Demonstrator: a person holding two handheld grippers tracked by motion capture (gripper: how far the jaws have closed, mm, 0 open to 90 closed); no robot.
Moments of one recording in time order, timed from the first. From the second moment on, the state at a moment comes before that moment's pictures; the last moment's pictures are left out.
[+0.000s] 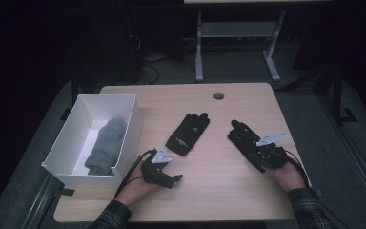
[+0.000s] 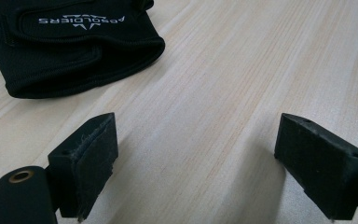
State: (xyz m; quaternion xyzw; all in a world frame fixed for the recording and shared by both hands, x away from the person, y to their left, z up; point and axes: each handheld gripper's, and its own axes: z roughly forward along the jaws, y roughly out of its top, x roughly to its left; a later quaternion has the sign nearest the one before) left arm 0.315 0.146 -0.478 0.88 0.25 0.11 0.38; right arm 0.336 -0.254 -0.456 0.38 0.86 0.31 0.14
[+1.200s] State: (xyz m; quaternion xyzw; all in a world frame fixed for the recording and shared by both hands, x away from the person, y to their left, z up) left arm 0.316 0.144 -0.477 0.88 0.26 0.11 0.38; right arm 0.349 -0.274 -0.461 0.41 0.85 0.31 0.12
